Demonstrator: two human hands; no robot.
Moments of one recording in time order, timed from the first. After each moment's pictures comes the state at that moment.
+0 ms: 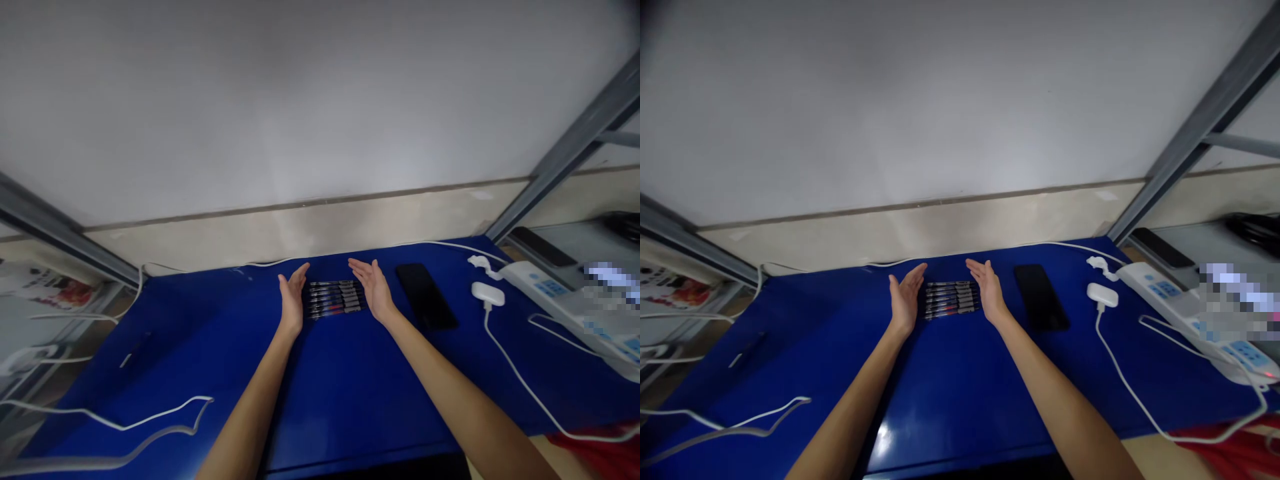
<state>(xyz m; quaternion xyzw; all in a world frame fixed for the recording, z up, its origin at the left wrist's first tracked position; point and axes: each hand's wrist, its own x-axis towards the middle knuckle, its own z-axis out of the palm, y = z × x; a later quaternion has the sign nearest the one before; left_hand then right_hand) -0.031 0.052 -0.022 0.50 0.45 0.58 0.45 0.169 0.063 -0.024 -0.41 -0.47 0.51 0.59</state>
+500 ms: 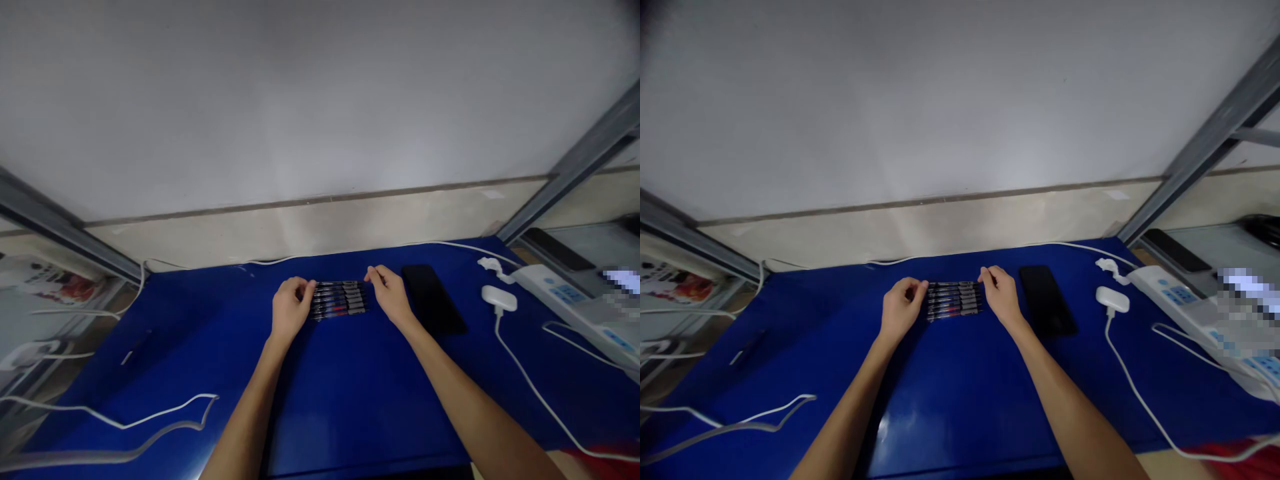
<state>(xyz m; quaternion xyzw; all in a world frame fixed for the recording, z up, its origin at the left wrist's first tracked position) -0.048 0.033 -0.001 0.68 0.59 0.41 0.15 0.189 0.051 -0.007 -0.56 -0.62 0.25 0.50</state>
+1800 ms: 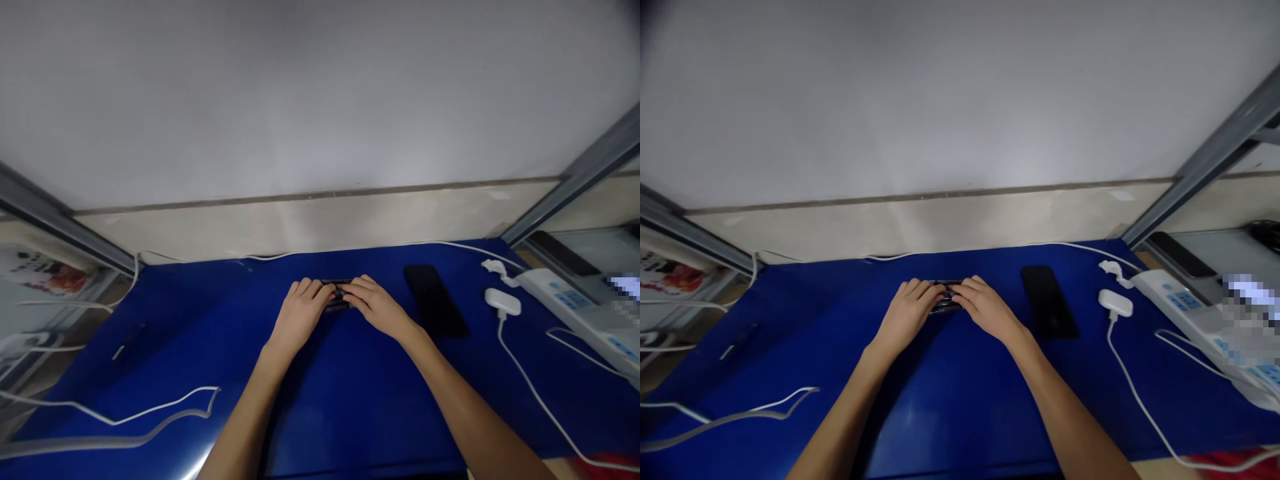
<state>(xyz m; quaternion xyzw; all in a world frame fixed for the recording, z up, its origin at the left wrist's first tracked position) -0.036 0.014 0.029 0.87 0.46 0.18 -0.05 0.176 0.036 0.013 -0.38 -0.84 0.23 0.31</state>
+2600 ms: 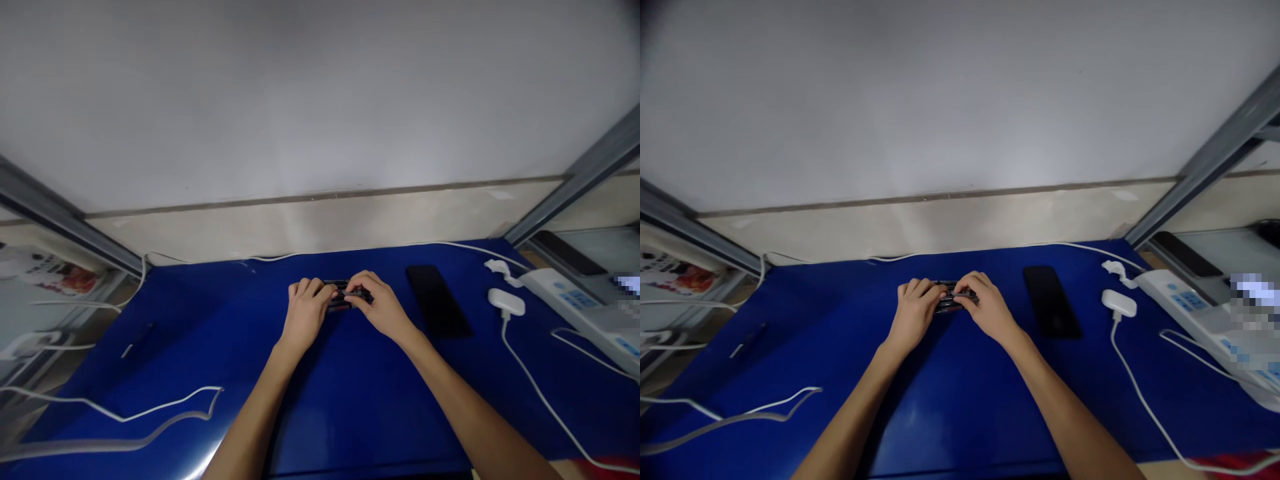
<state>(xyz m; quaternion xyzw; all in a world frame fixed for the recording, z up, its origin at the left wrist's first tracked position) -0.026 0.012 0.020 0.82 0.52 0.24 0.00 0.168 0.026 0.018 -0.43 -0.77 0.24 0.41</state>
